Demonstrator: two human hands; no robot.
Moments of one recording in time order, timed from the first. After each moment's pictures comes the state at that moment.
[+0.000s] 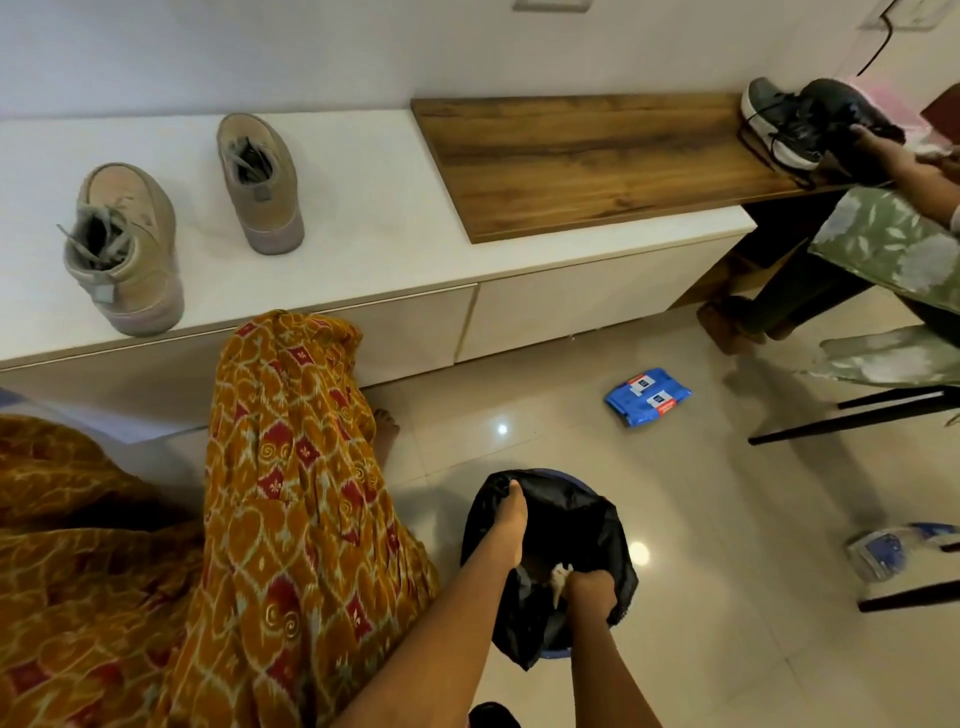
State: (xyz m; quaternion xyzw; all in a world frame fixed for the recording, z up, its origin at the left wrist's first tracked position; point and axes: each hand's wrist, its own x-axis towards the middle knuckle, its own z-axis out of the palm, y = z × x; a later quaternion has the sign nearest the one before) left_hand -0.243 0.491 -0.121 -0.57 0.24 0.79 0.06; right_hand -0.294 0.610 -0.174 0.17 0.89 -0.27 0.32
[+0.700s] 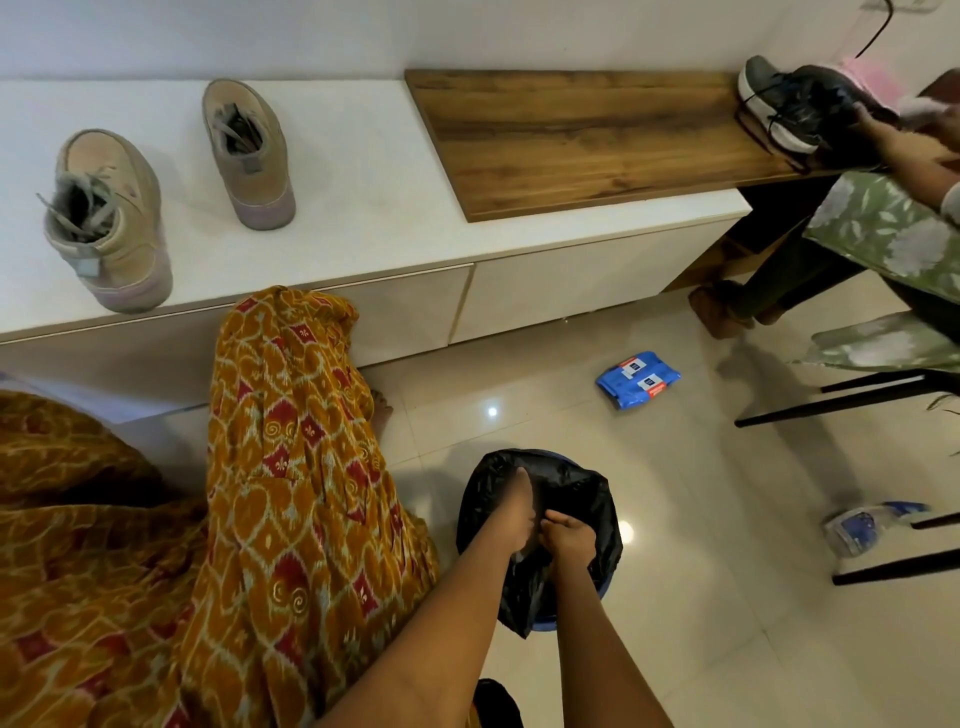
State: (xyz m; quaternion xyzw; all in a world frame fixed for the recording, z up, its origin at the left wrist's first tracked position) left_hand -0.244 0.502 -0.119 -0.55 0.20 0.81 0.07; right_hand -0.287 0.580 -0.162 0.15 0.87 -0.34 0.32
